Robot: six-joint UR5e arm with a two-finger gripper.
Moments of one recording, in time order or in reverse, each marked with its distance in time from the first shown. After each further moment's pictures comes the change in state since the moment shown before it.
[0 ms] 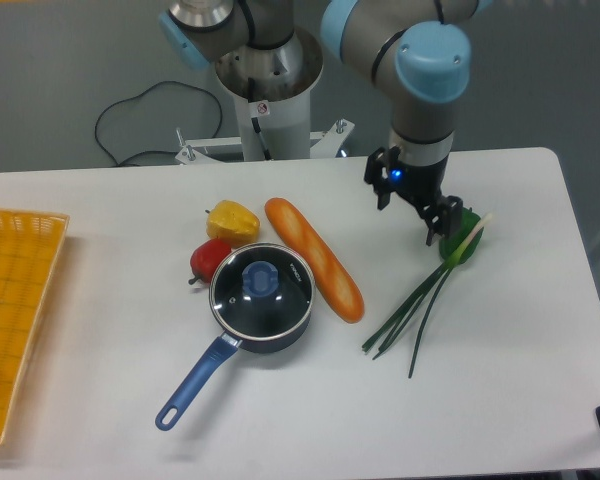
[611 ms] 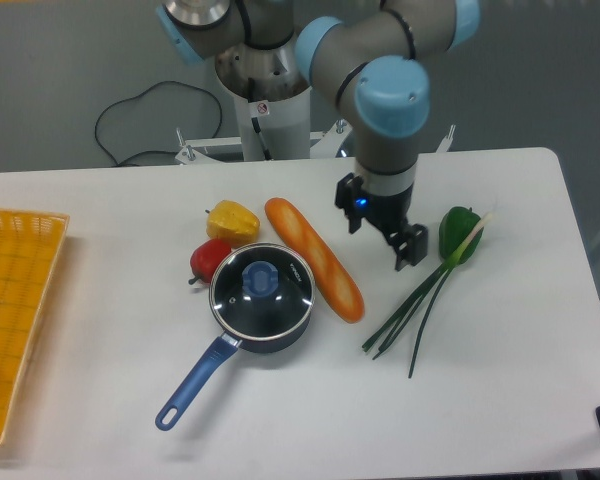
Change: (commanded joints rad) arm -0.098 -0.035 0.006 0.000 0.000 0.003
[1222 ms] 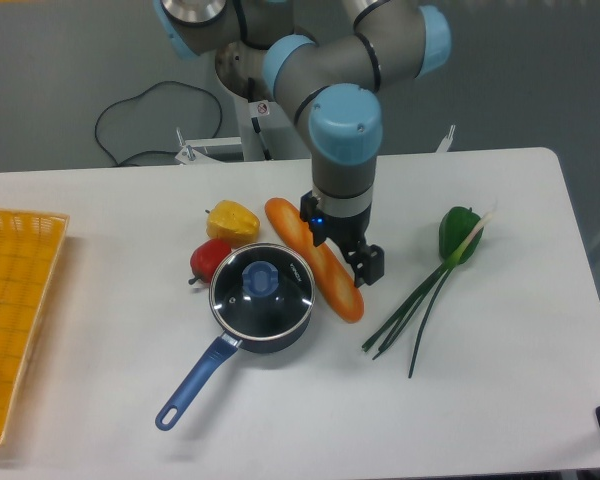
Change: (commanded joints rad) arm -0.098 -0.031 0.003 0.000 0.008 -0.023
